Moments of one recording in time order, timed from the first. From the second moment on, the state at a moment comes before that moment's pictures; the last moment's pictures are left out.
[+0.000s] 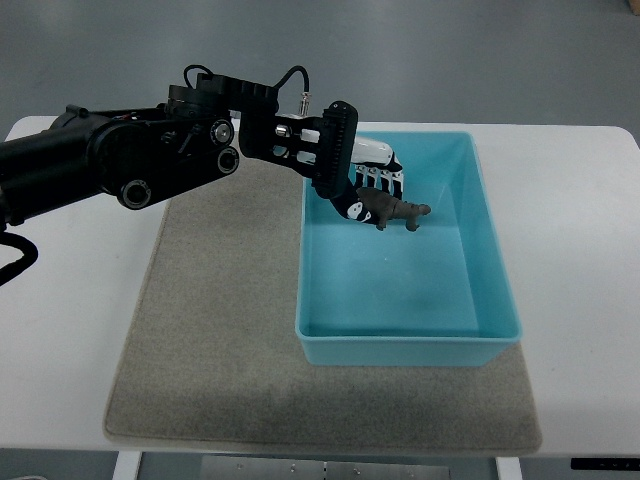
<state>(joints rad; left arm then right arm) -1.35 0.24 -0.07 -0.95 1.18 -0.35 -0.16 0.00 0.00 0.00 0.10 -0.04 0.25 0.00</state>
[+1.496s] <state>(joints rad) -1.02 0.57 -0.48 -0.79 0.15 -0.43 -0.11 0.00 0.00 0.00 0.10 -0.04 0.25 0.00</state>
